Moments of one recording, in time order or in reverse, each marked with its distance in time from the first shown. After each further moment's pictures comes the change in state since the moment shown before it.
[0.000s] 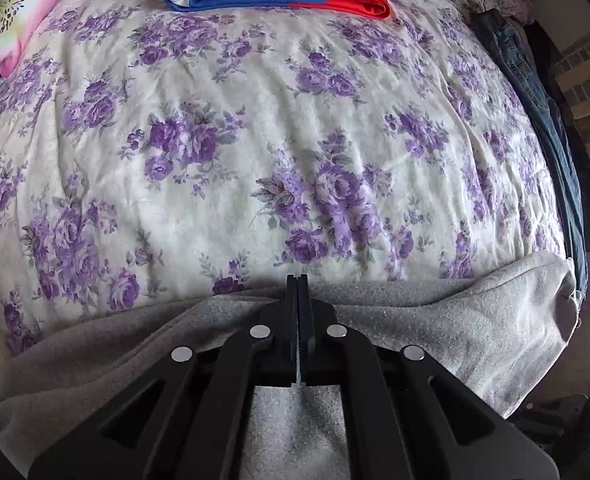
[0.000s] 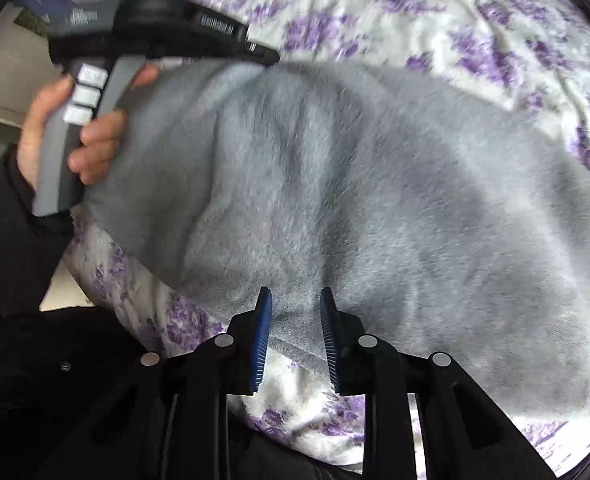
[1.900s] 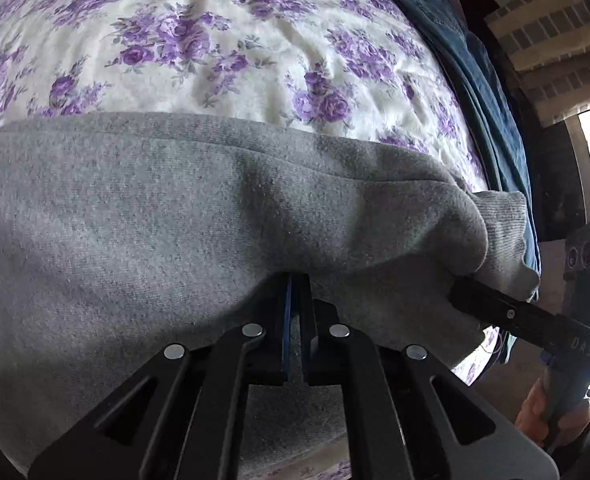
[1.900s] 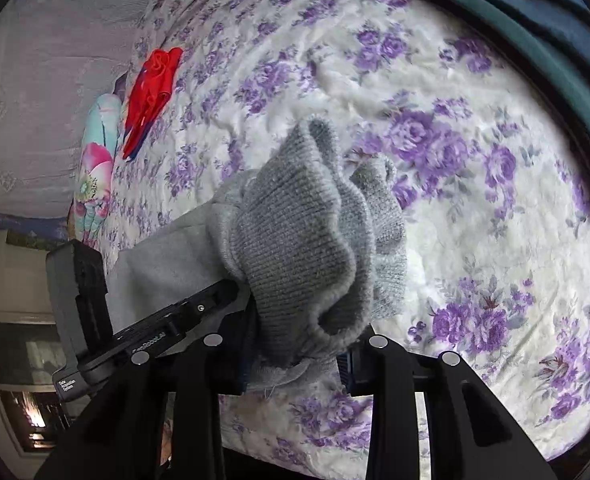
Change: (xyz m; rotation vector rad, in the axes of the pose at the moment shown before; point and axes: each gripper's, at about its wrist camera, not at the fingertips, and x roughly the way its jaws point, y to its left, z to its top) left arm 0.070 -0.241 -0.086 -0.056 0.021 -0.155; right arm -0.079 -0.234 -0.085 0.538 -0.268 0.153
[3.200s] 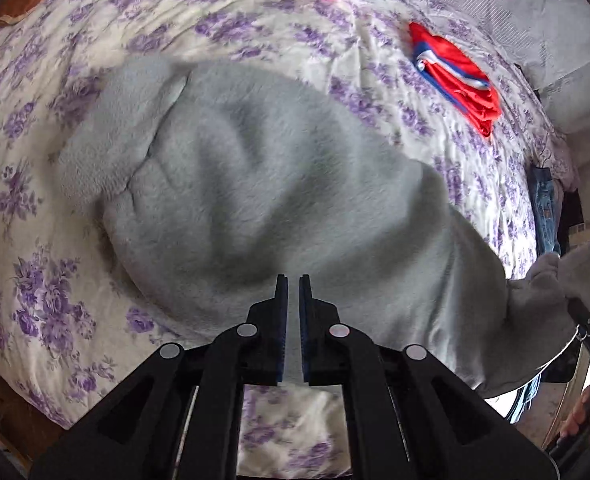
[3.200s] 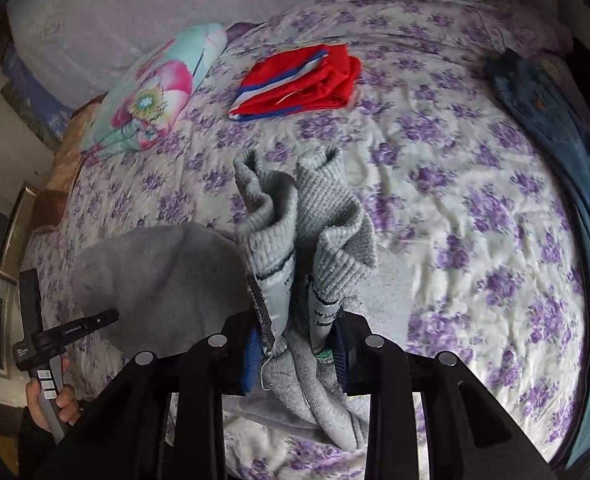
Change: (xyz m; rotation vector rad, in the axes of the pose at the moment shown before) left arm -0.218 0.307 -0.105 -0.502 -0.281 0.164; right arm 0.053 0.271 -0.036 -0.530 -0.091 -0.255
